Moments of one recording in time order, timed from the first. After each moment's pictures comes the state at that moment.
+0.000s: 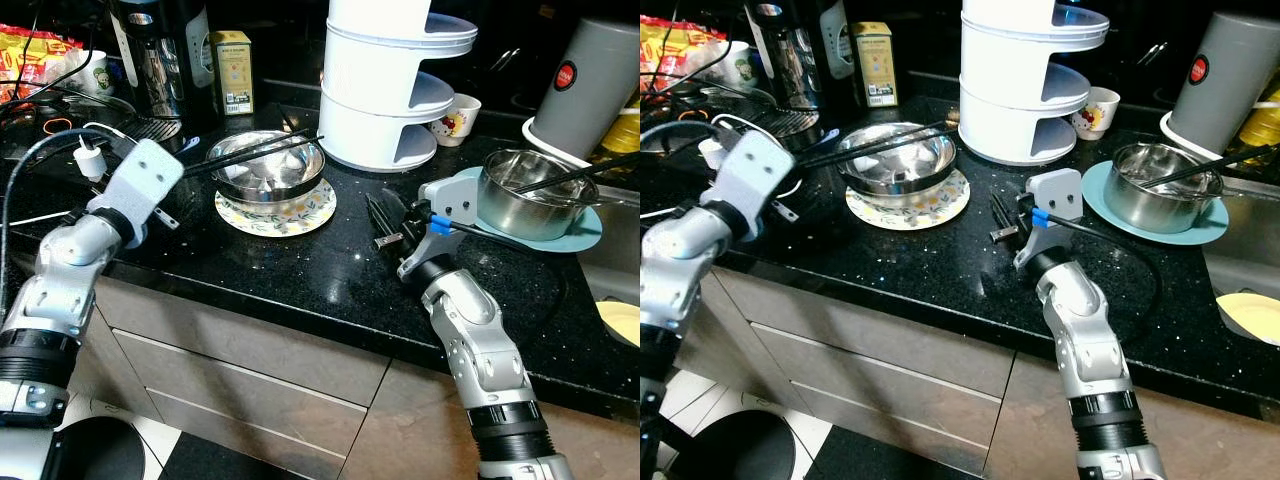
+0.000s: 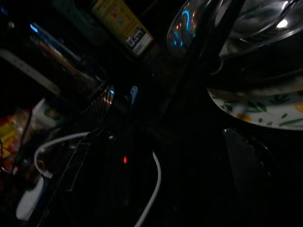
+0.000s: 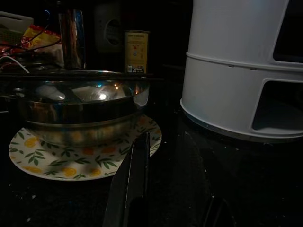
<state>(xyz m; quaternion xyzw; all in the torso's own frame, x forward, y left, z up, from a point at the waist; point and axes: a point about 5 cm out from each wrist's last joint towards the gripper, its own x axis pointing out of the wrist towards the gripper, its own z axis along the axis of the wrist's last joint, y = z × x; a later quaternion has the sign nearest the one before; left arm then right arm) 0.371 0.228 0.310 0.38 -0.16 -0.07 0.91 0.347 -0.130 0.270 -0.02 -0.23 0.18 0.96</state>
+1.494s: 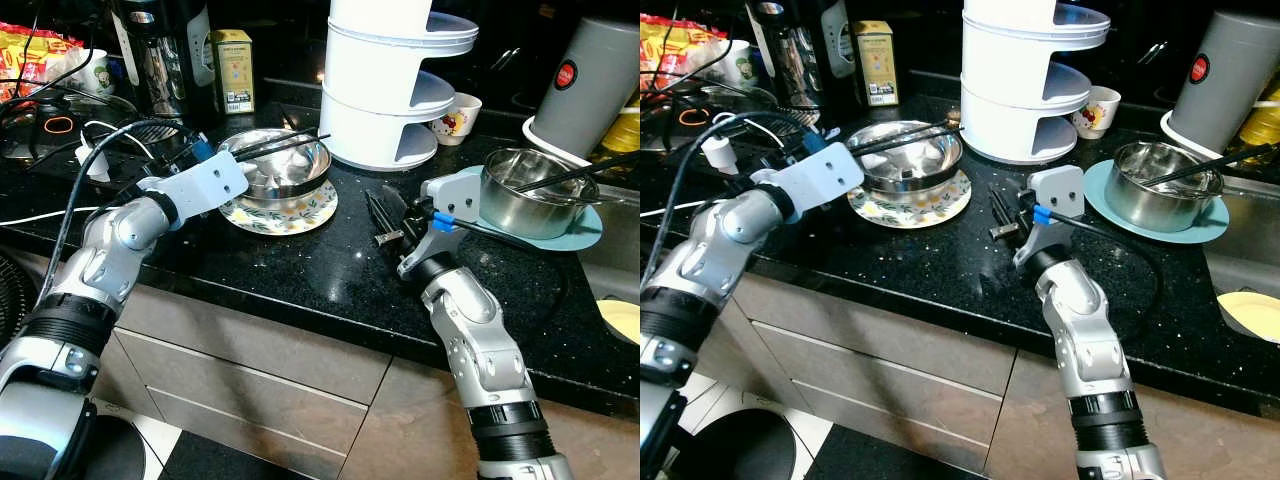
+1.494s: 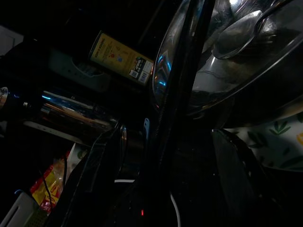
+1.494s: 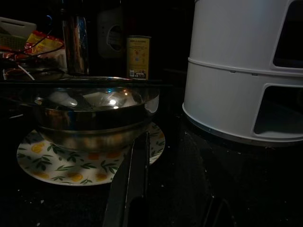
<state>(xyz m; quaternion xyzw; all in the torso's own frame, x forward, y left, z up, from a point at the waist) 0.389 0.191 0.320 0.51 -0.19 -0.07 0.84 0.345 -0.129 0.274 -0.01 -0.24 0.18 0.95</state>
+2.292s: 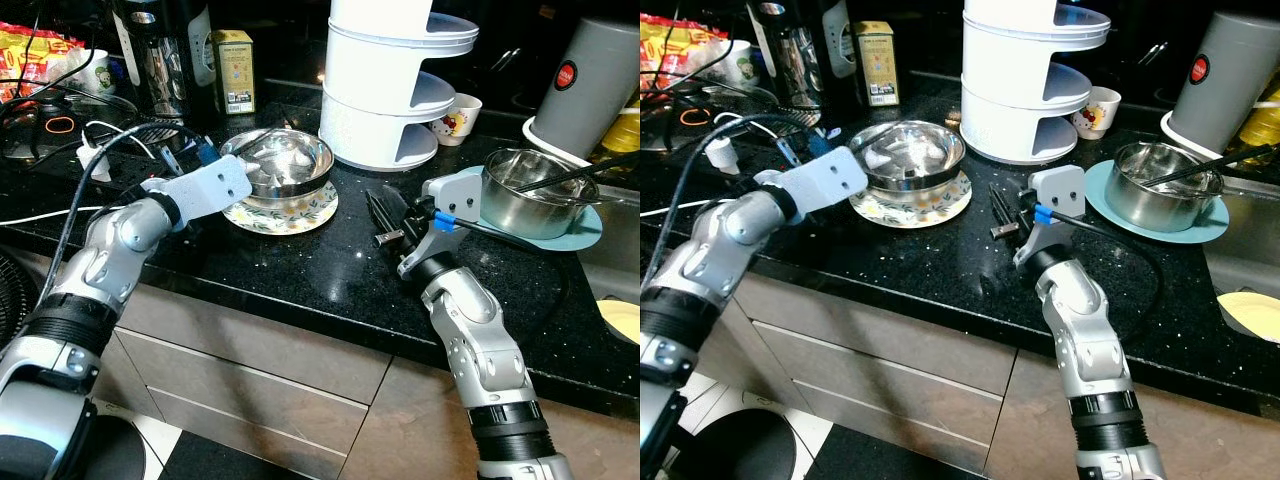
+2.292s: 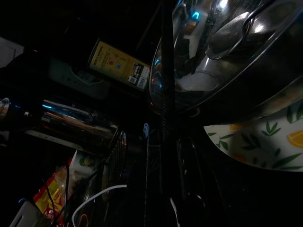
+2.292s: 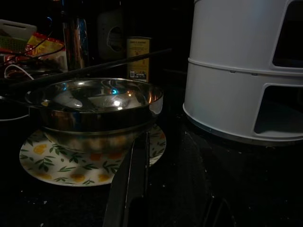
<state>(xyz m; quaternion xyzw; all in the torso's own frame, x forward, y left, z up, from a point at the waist) 0.389 0.187 0.319 0.52 -0.19 -0.08 0.83 0.345 -0.129 0.274 -0.01 -0.24 0.18 0.95</state>
